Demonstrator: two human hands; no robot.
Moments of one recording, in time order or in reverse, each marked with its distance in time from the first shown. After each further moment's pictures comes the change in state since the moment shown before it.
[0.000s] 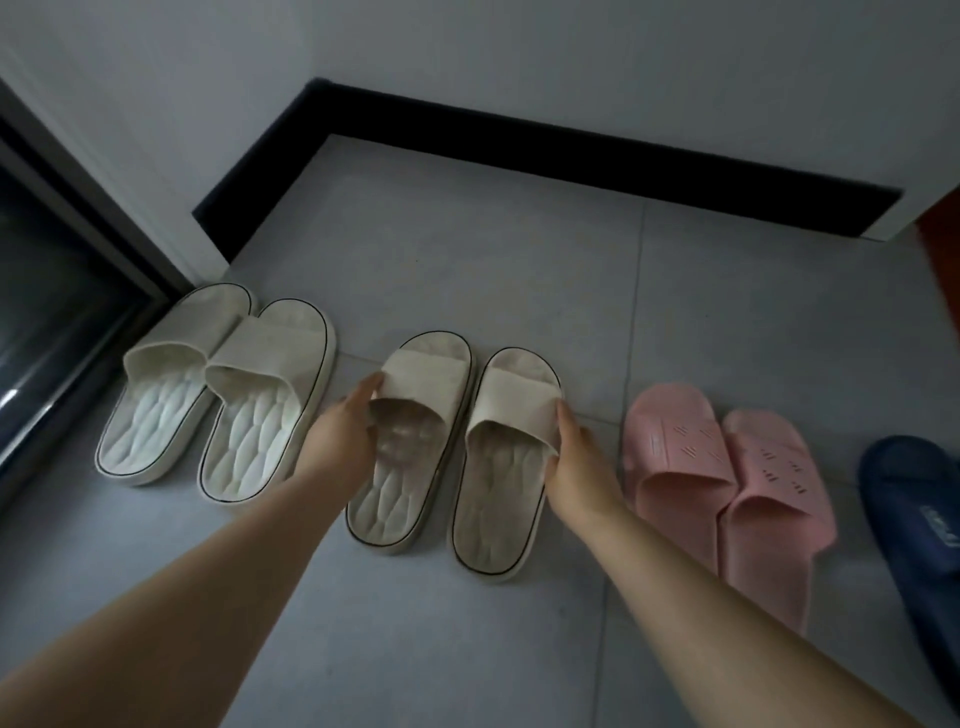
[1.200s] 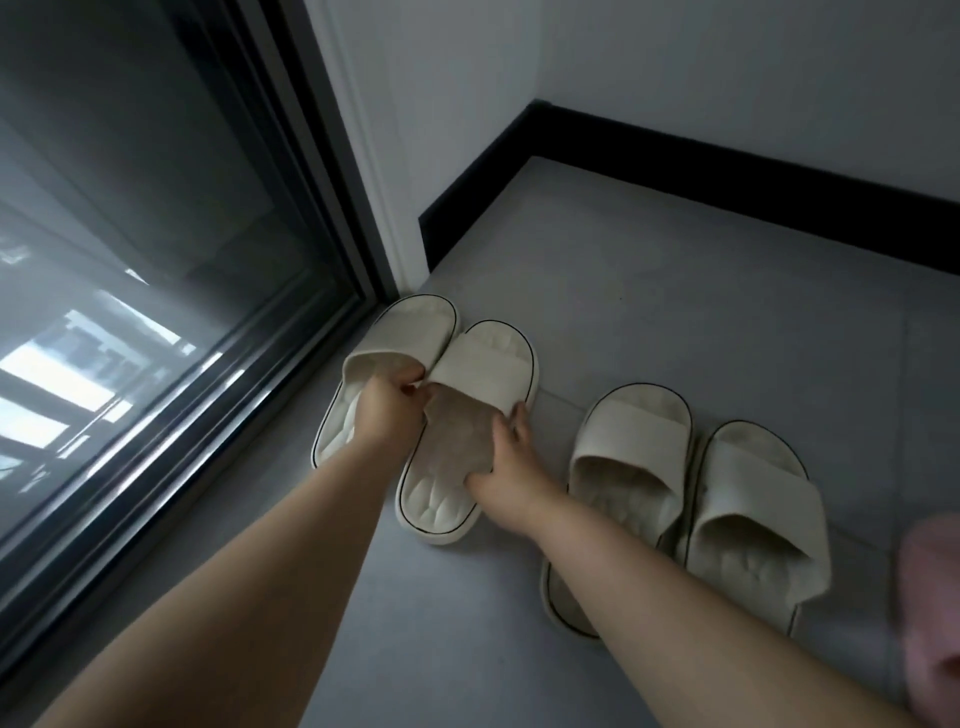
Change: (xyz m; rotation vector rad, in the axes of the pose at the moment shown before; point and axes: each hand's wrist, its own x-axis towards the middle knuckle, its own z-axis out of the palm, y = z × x) left_hand 0.077 -0.143 -0.060 -0.445 0.301 -0.315; right_hand 0.030 -0.219 0.130 0.128 -0.425 -0.310
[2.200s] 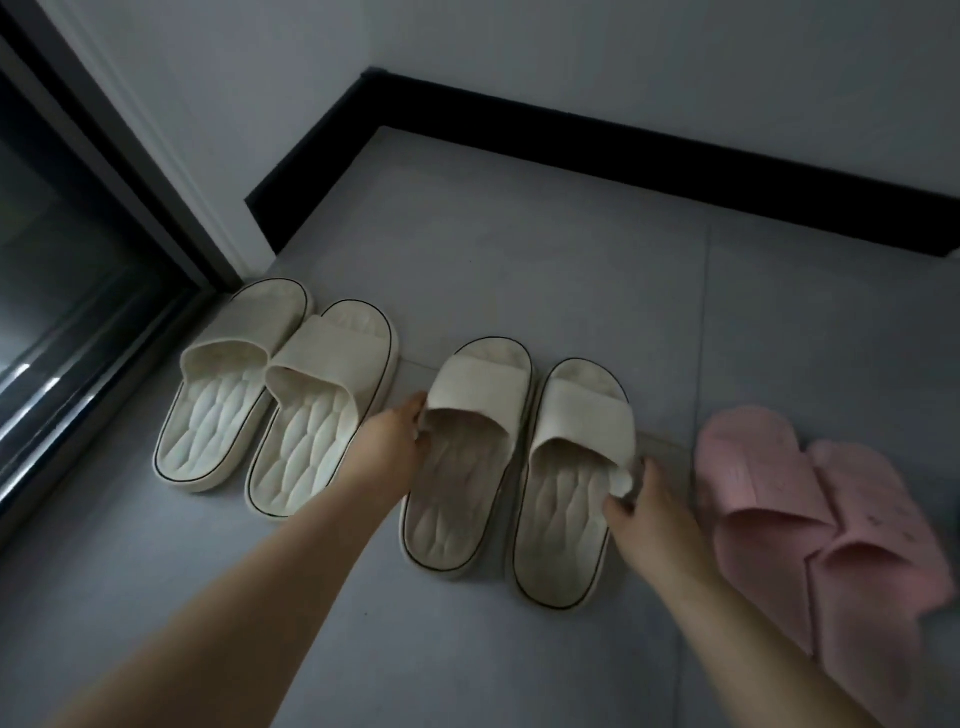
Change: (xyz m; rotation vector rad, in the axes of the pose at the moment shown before) left_hand -0.117 0.066 0.073 0.359 -0.453 0.310; right_hand -0.158 0.155 -0.102 -0.121 0.462 0.546
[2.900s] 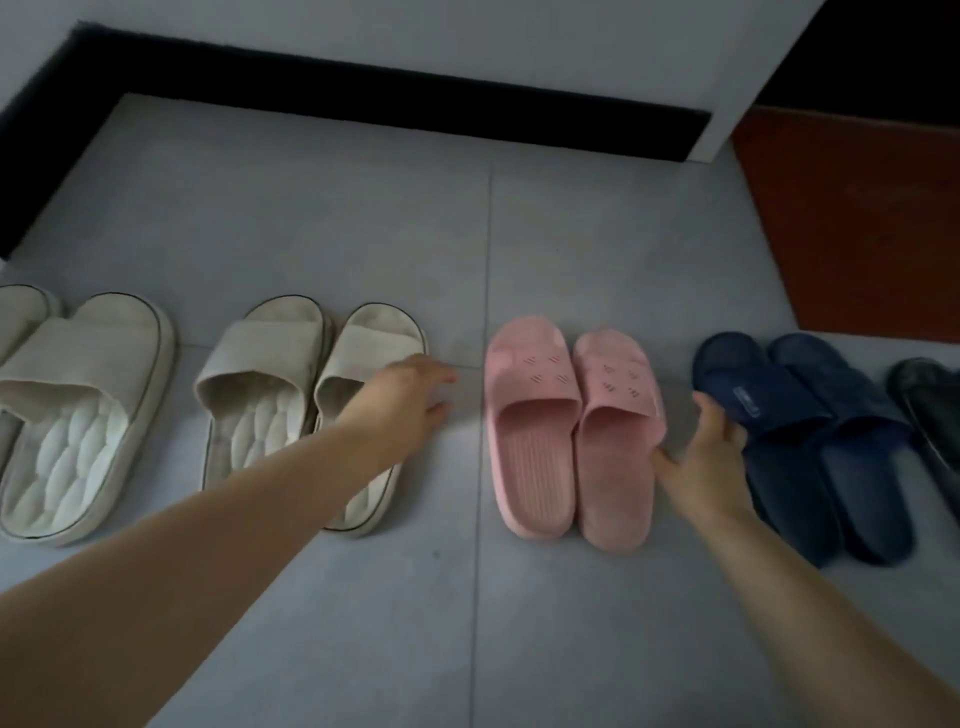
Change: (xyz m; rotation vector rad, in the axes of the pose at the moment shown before) left_hand -0.040 0.175 0.082 0.143 -0.243 0.456; right_hand -0.021 0.203 -0.113 0.176 0.319 0.234
